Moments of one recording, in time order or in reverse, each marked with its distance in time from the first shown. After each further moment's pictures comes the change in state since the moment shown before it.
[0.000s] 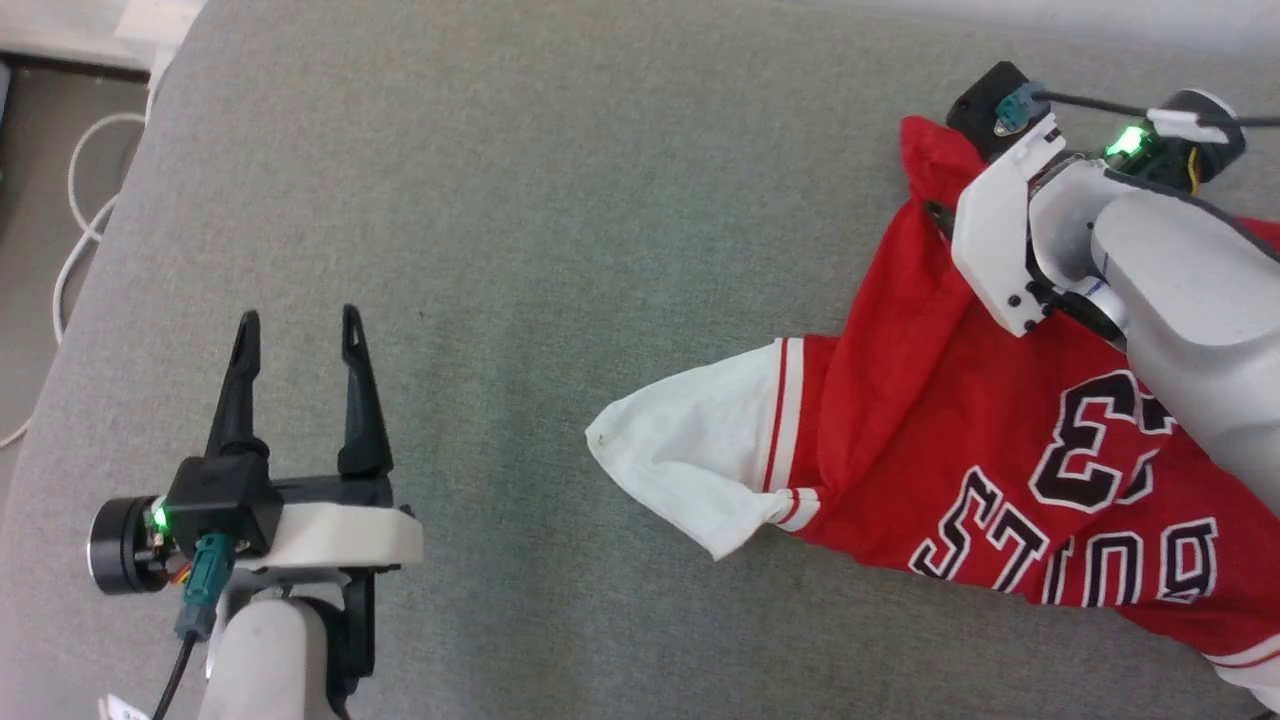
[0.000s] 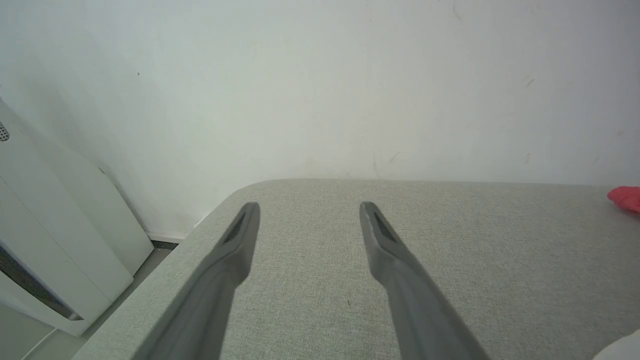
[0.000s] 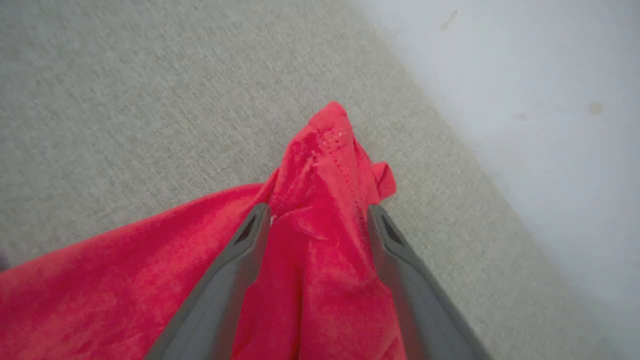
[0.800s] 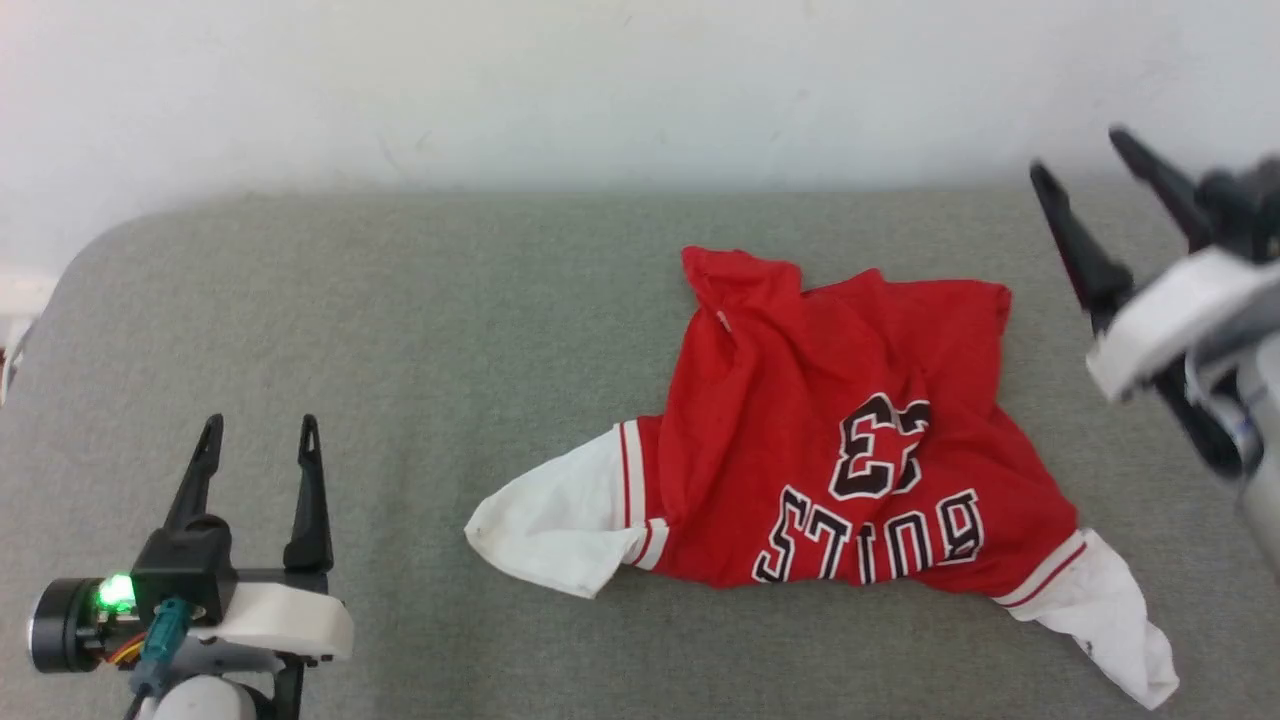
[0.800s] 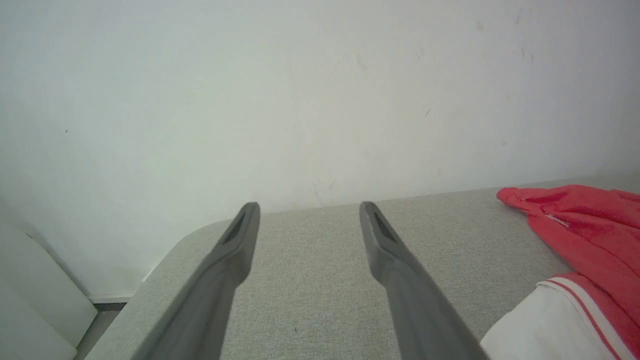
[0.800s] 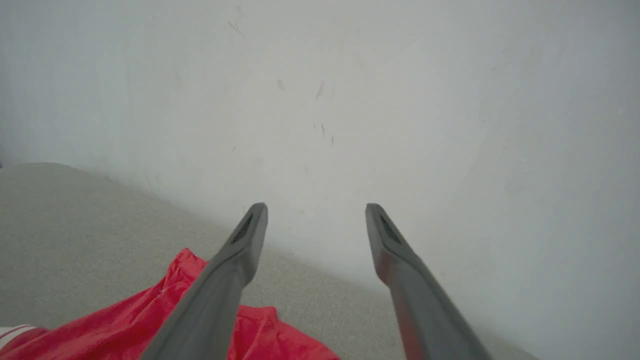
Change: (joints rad) left arm 0.124 0.112 0.048 0.076 0.008 -0.063 0.000; right arm 0.434 -0.151 -0.678 -0.361 -0.204 0.004 -0.481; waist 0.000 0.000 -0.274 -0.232
